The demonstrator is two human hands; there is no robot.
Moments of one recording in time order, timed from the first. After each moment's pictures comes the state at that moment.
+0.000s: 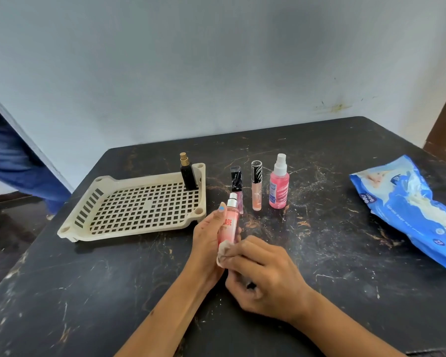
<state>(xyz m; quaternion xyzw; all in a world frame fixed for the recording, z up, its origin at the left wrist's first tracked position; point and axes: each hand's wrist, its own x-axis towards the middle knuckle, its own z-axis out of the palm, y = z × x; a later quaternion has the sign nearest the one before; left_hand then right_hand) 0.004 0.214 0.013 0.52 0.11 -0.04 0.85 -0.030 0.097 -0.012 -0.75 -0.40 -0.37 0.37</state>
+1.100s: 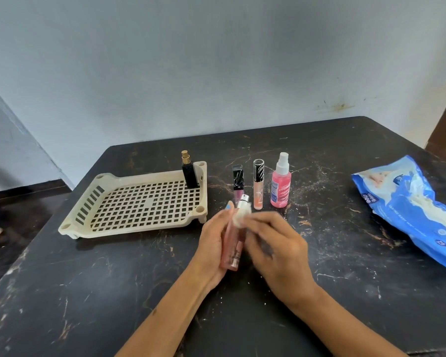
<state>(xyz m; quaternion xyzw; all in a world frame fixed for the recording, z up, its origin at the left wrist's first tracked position) 0.001 0.213 0.011 0.55 0.02 -0.09 0.83 -0.017 0.092 -0.013 -0.75 -0.23 -0.39 0.47</state>
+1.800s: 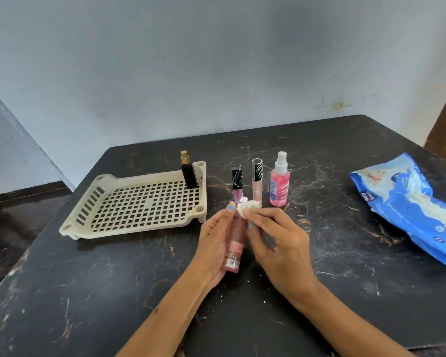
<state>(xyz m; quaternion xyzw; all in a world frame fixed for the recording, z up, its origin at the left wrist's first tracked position) -0.002 0.210 0.012 0.55 0.00 -0.05 0.83 -0.013 0.091 -0.013 -0.76 -0.20 -0.40 0.48</state>
